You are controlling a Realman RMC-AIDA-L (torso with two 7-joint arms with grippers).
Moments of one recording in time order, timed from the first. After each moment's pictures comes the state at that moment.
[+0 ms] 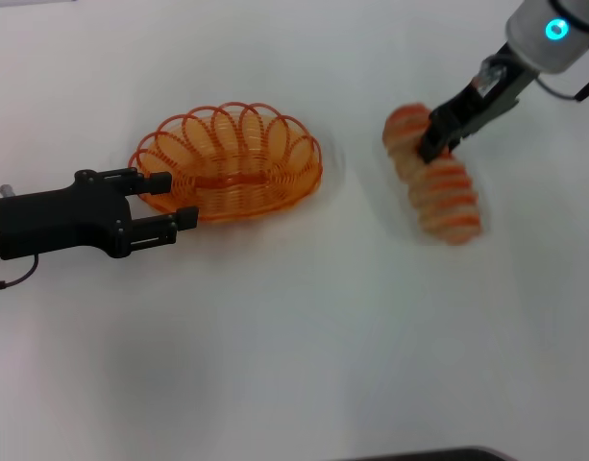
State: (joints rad) left arm -0.51 -2.11 0.56 0.62 2.17 1.55 -1.33; right arm 0.97 2.02 -0.99 -0.75 -2.78 -1.51 2.63
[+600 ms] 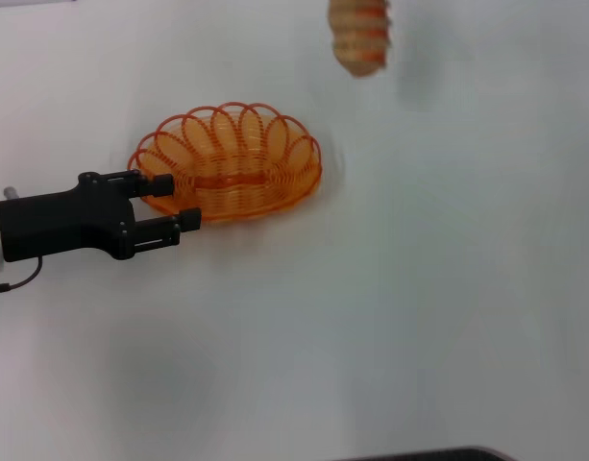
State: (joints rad) left arm -0.51 -2.12 0.56 0.62 2.17 1.55 -1.33; right arm 0.86 1.98 -0.75 -0.78 -2.21 -1.33 2.03
